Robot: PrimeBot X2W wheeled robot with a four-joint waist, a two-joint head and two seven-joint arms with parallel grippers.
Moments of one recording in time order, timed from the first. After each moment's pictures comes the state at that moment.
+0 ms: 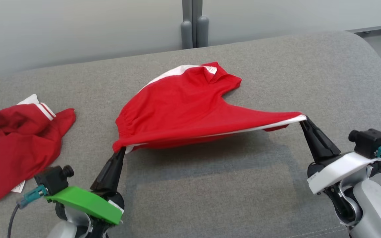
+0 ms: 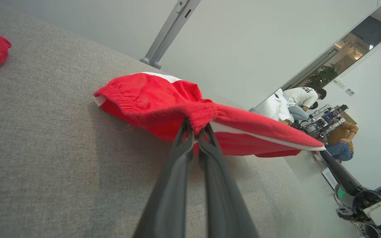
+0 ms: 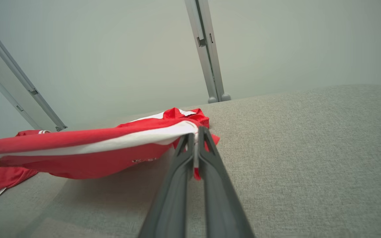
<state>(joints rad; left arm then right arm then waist) -0.12 0.20 -0.39 0.14 -1.00 -0.11 -0.13 -0.17 -0.29 0.34 0.26 0.57 0.12 -0.22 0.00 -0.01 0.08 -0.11</state>
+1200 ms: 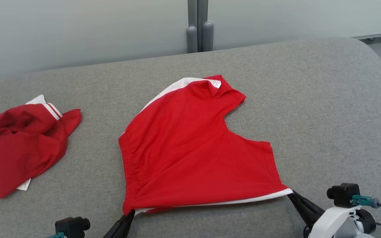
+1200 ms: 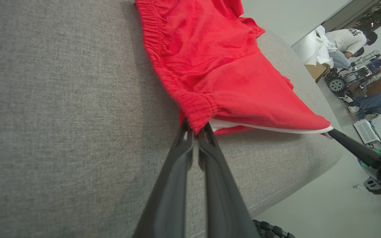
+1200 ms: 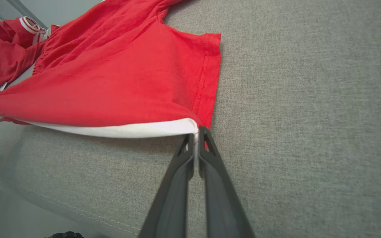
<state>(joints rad) 0.11 0.28 -0.51 0.15 -0.93 -0.11 -0.10 0.07 -0.36 0.48 0.27 0.62 0.12 -0.06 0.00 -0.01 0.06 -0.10</state>
